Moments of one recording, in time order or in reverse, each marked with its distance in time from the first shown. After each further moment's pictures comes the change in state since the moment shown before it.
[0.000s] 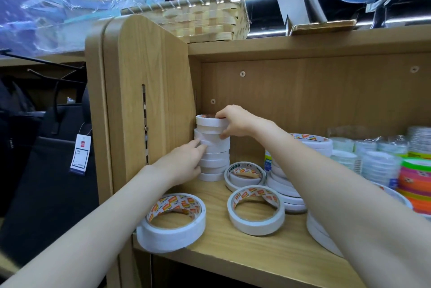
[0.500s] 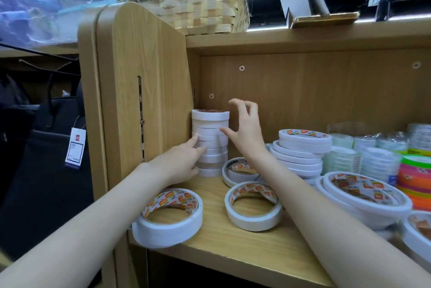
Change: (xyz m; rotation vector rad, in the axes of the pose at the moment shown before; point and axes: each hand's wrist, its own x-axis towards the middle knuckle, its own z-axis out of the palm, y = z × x) left_hand -0.004 0.004 0.002 0.077 -0.097 -0.023; right_hand -0.029 0.010 0.055 0.395 0.621 0.134
